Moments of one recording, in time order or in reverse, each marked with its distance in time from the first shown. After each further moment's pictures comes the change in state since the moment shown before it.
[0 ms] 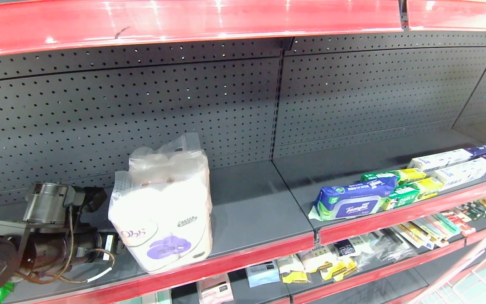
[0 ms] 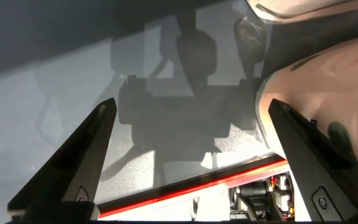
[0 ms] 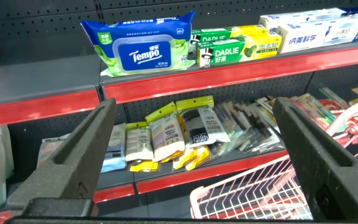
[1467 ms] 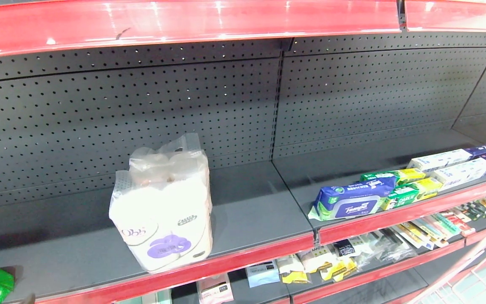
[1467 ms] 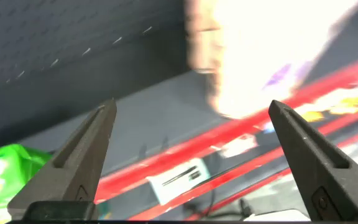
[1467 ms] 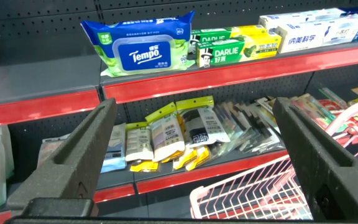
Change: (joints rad) left arm 0.195 -1.228 0.113 0.504 -0.302 0.192; right arm 0.000 0.000 0.000 0.000 0.000 0.000
